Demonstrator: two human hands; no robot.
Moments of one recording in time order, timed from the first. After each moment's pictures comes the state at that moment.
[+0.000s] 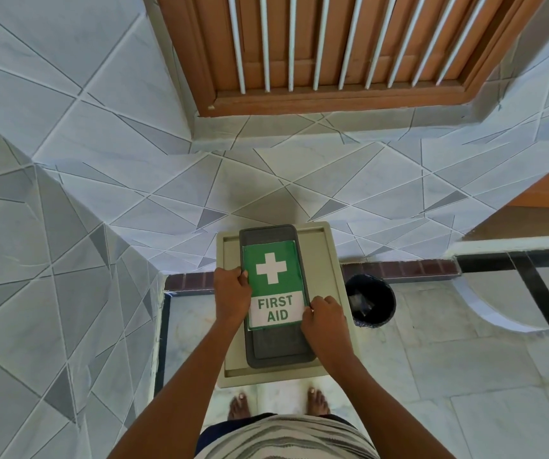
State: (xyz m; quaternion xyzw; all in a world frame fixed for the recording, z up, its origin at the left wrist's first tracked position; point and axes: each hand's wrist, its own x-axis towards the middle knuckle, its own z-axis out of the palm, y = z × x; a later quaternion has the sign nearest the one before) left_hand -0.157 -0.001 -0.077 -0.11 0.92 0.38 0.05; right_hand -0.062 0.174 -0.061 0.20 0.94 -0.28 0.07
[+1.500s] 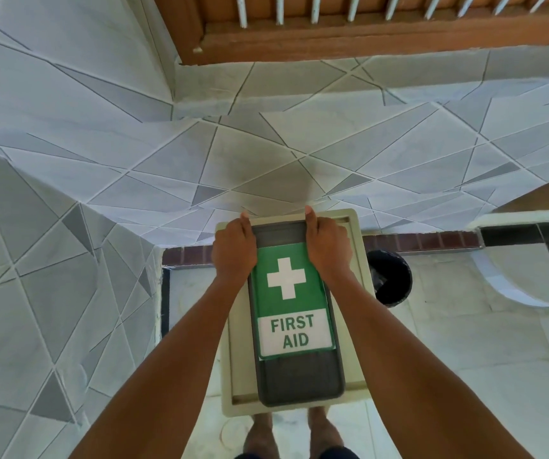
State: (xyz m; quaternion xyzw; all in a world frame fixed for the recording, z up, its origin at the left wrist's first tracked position) left_hand -0.285 0.008 -0.103 -0.07 0.95 0.30 -0.02; right_hand -0.261 0.180 -0.099 0.26 0.92 -0.30 0.04
